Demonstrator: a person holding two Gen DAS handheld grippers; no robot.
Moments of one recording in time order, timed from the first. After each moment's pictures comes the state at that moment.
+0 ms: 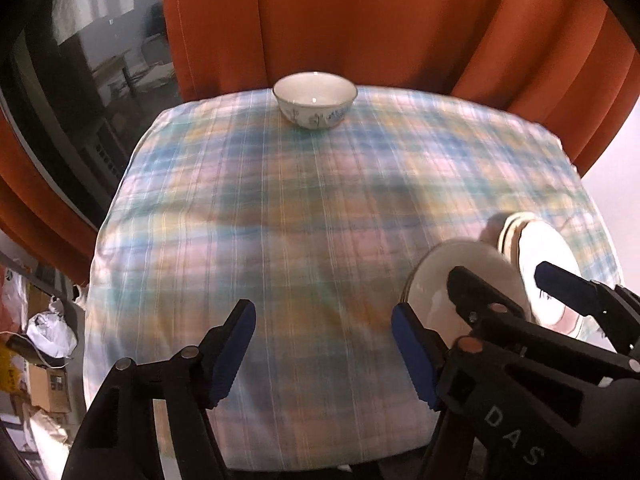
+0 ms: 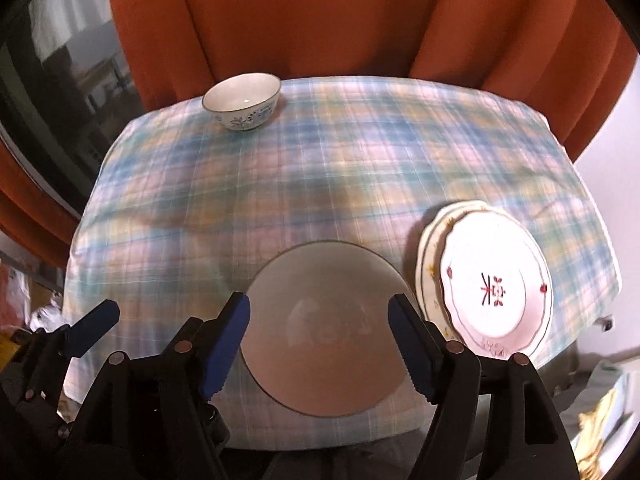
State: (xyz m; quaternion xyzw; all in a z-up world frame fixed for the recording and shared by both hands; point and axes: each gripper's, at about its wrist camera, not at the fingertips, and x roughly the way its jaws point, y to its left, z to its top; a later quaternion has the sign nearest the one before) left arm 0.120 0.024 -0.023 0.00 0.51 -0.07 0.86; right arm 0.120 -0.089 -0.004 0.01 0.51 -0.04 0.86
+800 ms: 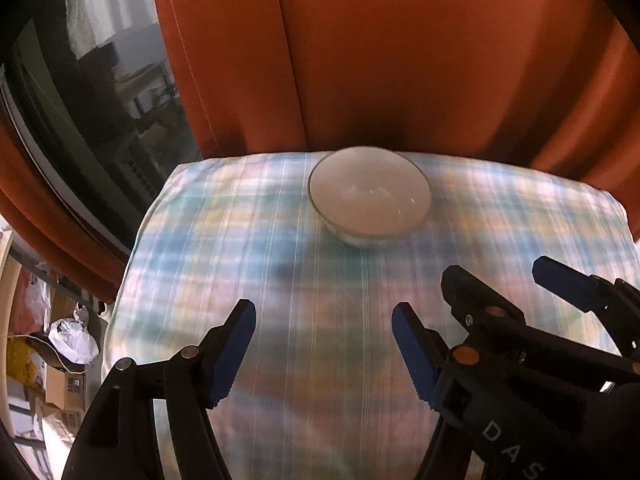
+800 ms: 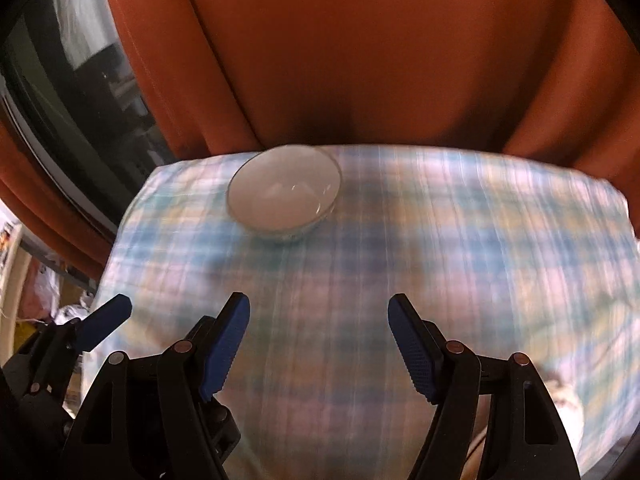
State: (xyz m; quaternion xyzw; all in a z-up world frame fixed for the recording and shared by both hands) left arm 0.295 0.018 -0.021 0.00 0.49 0.03 0.87; right arm 0.319 -0.089 0.001 0.00 0.49 0.07 0.87
